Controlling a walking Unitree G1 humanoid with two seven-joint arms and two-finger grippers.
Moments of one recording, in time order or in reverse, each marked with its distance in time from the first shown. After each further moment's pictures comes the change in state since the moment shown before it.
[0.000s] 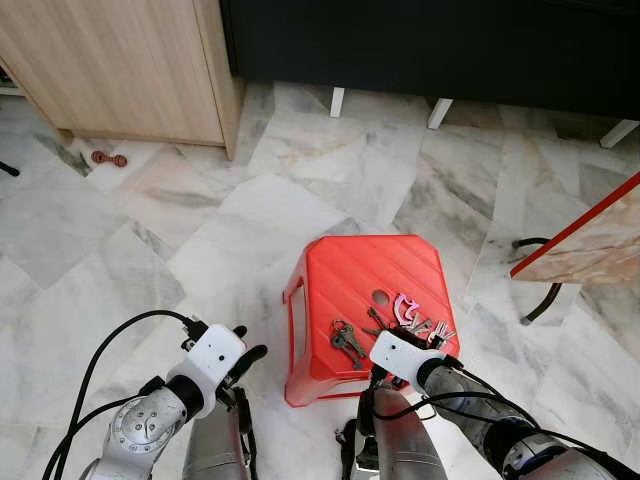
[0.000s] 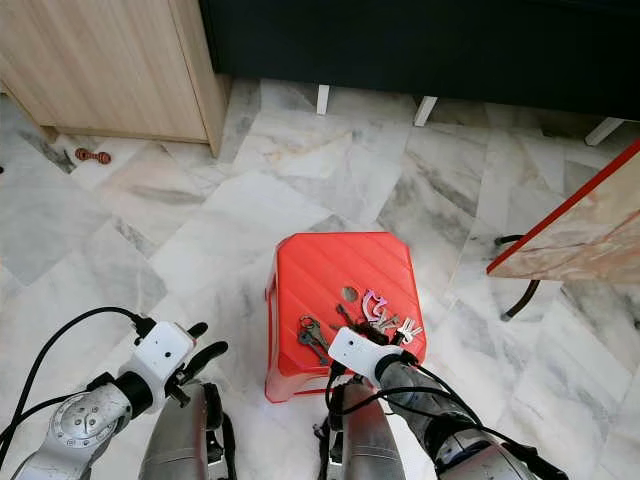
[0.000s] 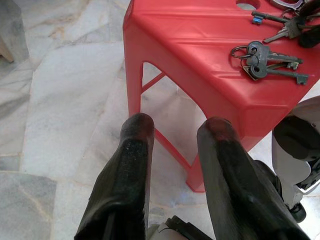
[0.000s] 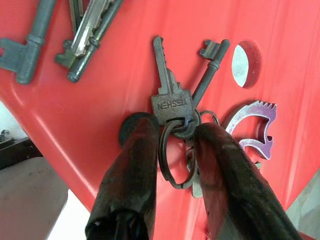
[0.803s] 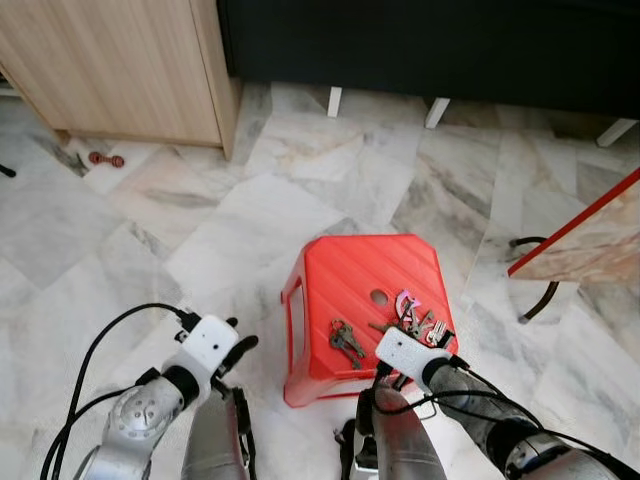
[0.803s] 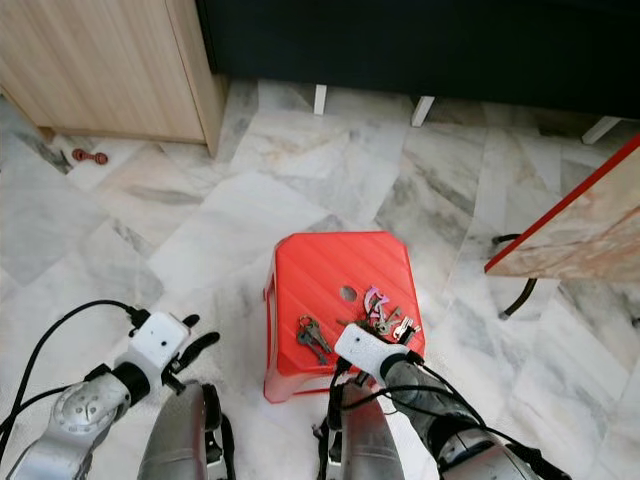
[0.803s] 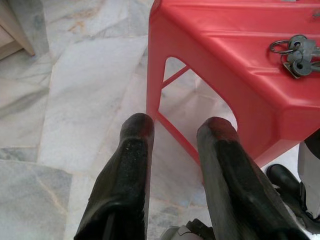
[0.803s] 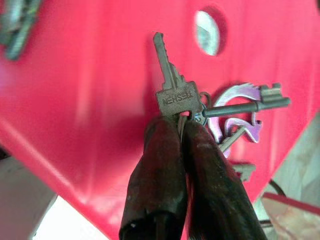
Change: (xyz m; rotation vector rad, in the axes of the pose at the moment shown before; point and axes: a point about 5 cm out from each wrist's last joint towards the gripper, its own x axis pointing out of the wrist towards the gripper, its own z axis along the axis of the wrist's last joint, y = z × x) left arm 0.011 0.017 -0.013 -0.012 0.030 0.082; right arm -0.001 -0.009 -0.006 0.116 0.026 -0.056
